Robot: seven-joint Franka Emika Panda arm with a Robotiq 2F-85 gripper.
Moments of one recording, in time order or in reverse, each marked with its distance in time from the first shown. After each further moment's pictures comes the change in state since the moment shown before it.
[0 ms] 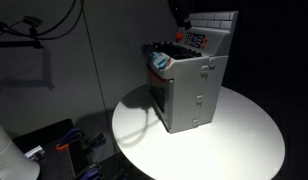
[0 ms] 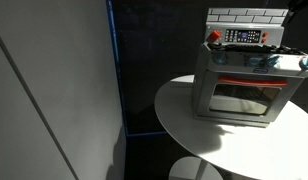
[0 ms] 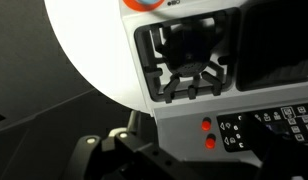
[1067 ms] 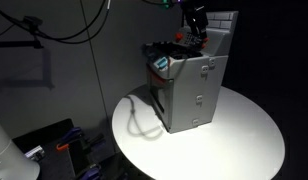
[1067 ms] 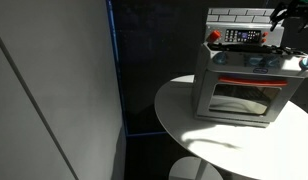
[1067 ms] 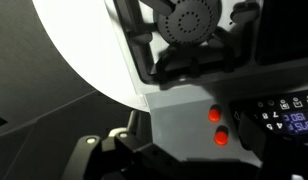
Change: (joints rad) arm 0.089 0.237 -0.116 0.215 0.002 0.001 0.004
